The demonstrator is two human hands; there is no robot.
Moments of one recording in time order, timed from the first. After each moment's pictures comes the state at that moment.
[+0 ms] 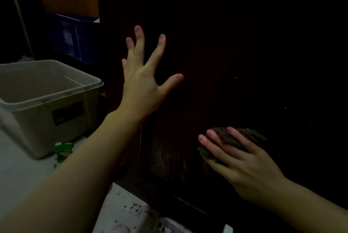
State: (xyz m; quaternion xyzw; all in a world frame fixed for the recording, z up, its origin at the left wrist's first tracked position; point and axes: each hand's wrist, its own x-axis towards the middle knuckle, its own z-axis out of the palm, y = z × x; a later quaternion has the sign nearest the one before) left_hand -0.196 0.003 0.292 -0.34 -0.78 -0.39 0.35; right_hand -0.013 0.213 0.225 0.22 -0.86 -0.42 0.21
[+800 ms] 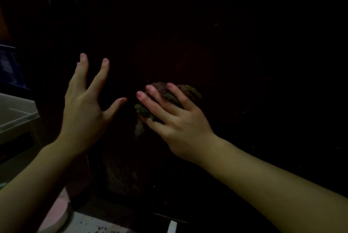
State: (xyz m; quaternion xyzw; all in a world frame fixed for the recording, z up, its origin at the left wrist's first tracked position) left_hand -0.149 0.029 0.301 -0.36 -0.78 -0.34 0.39; right_hand -0.015 0.214 0.299 0.12 -0.84 -0.36 0.38
